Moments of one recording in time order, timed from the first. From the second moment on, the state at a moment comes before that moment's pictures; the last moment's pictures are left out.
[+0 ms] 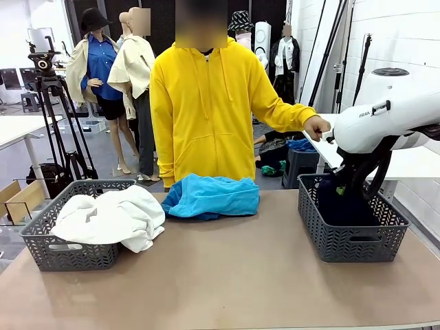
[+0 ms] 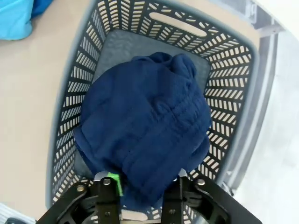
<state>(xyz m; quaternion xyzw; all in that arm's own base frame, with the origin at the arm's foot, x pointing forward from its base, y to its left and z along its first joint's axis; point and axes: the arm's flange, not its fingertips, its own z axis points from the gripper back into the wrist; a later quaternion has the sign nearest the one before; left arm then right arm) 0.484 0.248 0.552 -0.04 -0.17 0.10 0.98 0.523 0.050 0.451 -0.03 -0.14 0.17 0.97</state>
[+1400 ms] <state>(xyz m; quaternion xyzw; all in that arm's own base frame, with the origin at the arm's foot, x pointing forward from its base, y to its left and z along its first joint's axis) 0.484 0.248 0.552 -0.04 -0.17 0.10 0.98 0.513 0.053 0.497 -0.04 -0.18 0.17 0.97</state>
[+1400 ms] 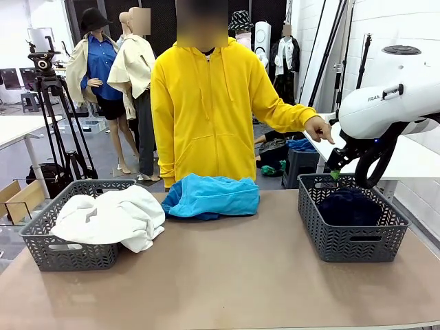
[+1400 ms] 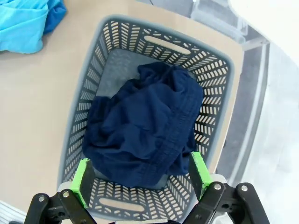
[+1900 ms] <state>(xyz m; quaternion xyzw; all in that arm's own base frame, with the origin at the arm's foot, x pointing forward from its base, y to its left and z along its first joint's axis) 0.484 0.248 0.552 -0.04 -0.17 0.10 0.98 0.513 0.053 0.497 -0.04 -0.18 0.17 0.97</state>
